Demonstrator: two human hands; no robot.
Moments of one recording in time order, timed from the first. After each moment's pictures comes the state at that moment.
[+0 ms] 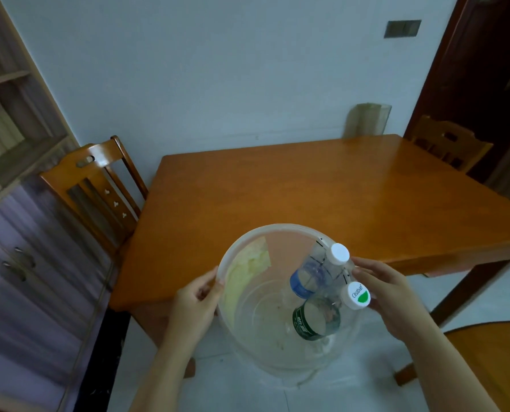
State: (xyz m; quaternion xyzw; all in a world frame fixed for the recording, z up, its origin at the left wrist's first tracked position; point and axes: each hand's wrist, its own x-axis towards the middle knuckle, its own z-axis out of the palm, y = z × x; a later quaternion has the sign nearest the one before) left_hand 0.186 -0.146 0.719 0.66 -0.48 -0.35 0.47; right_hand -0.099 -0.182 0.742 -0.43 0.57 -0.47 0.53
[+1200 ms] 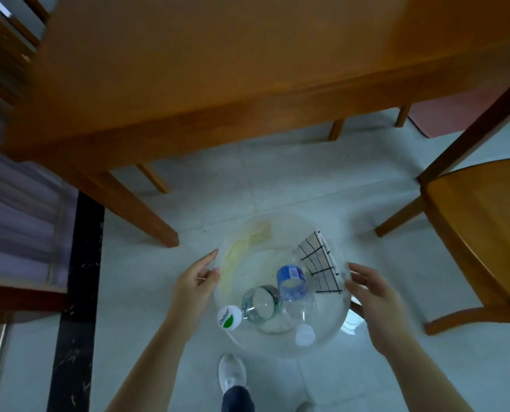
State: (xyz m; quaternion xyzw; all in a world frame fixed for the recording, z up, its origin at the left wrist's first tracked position) left_hand 0.108 -0.021 0.411 0.71 -0.42 -0.45 0.34; right_hand -0.169 -0.008 0.407 -0.25 0.65 -0.44 0.56
